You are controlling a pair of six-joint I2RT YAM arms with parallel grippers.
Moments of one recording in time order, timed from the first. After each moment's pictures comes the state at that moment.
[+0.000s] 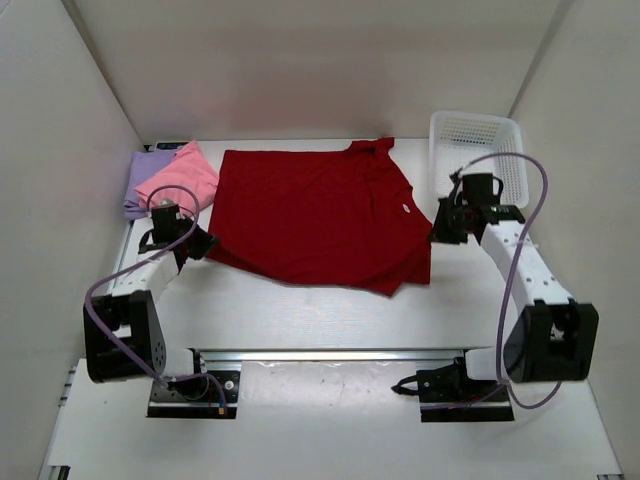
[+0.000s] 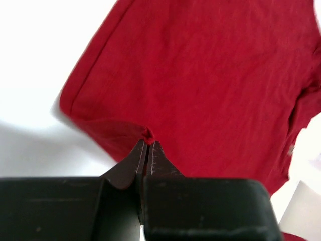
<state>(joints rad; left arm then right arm) 0.12 1.34 0.69 -0.13 0.19 -0.75 0.03 1.28 0.99 -0.69 -0.22 0.23</state>
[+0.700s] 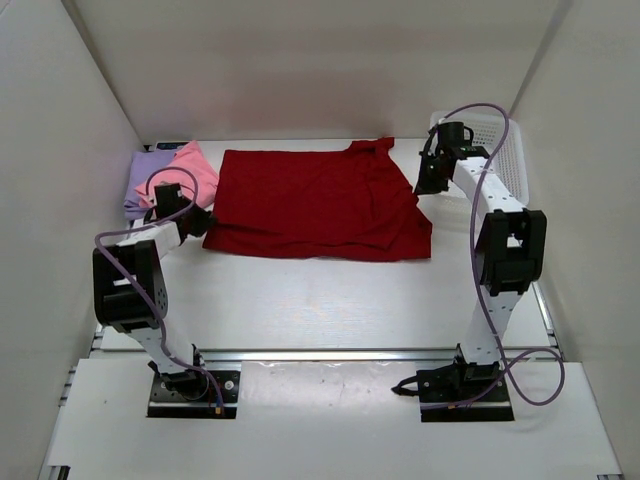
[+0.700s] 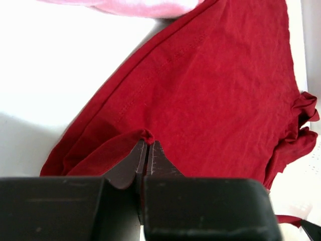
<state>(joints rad) 0.14 1.68 0.93 0.00 0.17 -0.85 0.06 1.95 1.67 -0.66 -0.15 0.18</state>
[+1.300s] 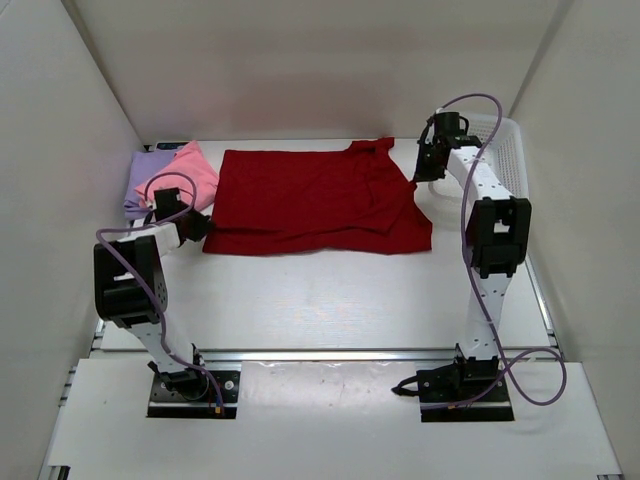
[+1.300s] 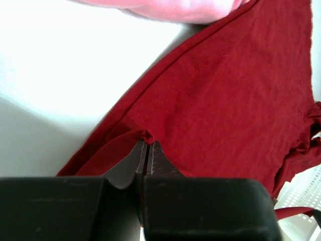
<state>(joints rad) 0.16 1.73 0.92 0.02 0.15 -0.86 0.05 2.16 1.92 -0.67 -0.12 0.18</state>
